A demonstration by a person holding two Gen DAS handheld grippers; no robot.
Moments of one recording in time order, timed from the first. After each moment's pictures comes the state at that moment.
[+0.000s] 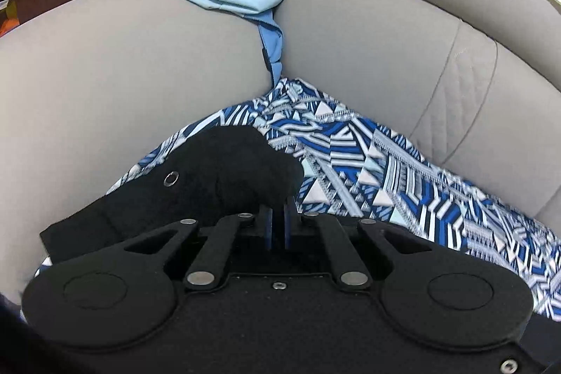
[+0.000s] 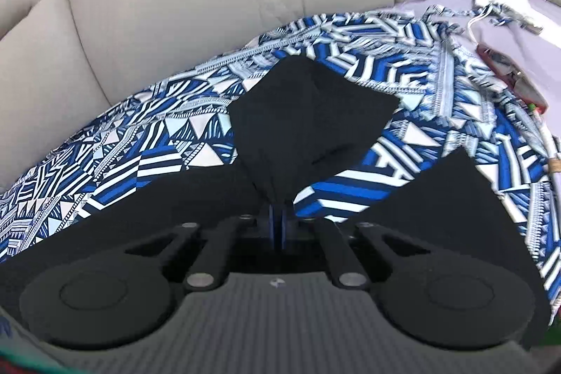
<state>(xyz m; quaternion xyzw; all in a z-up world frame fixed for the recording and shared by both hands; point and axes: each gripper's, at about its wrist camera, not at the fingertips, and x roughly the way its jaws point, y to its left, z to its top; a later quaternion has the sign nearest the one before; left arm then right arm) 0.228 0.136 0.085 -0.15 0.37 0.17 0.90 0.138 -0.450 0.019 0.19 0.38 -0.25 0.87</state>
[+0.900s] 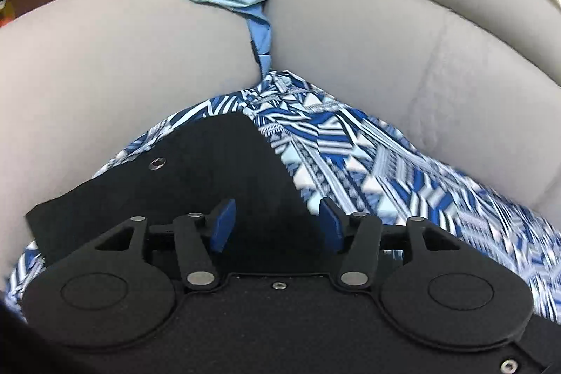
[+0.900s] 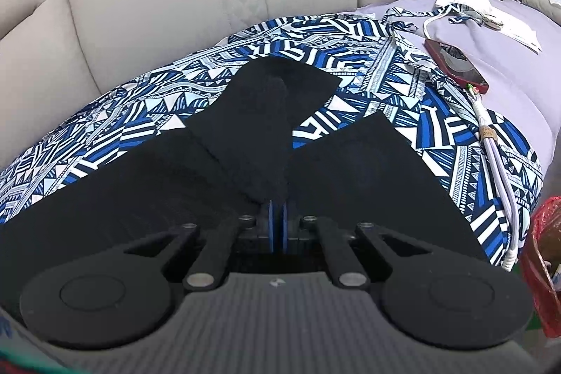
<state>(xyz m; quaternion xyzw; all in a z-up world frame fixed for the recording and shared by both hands) 0.240 0.115 0.071 -0.15 0.37 0.18 0.90 0.059 -0.443 0.028 0.18 0.37 -0.27 0.87</state>
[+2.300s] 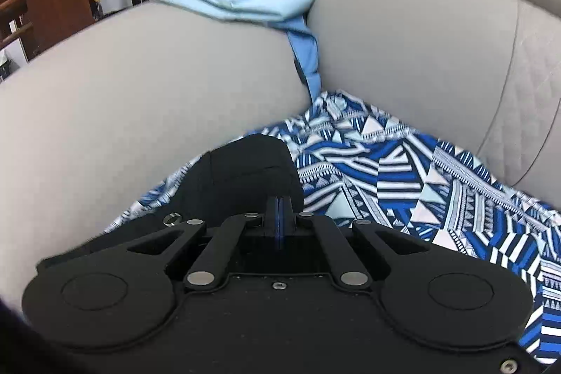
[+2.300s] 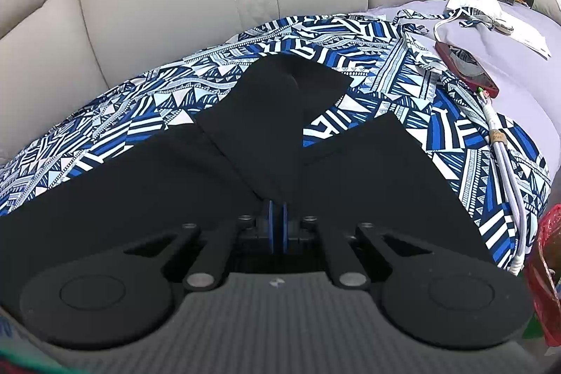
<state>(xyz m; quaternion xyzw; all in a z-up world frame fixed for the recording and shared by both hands) 0.303 0.122 0.050 -0.08 0.35 0.29 0.89 0.061 -0.443 0.027 0.17 0.37 -0.25 0.87</state>
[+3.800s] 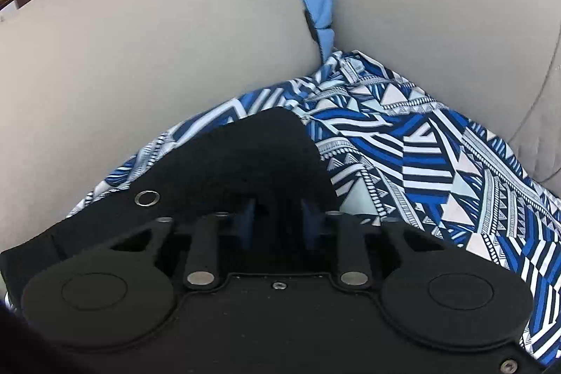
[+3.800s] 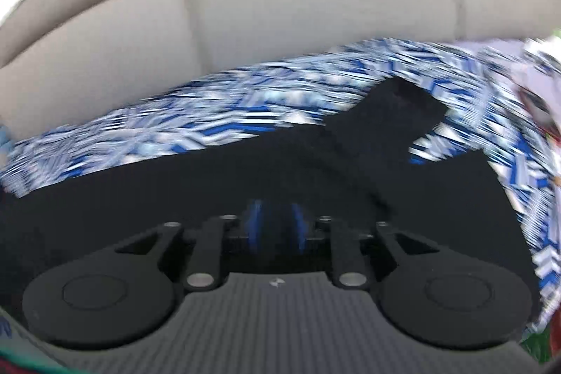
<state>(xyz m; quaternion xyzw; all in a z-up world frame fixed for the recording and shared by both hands) 0.339 0.153 0.005 -0.12 0.41 0.29 0.86 0.075 -0.374 0.050 0.12 0.36 -0.10 0.92</state>
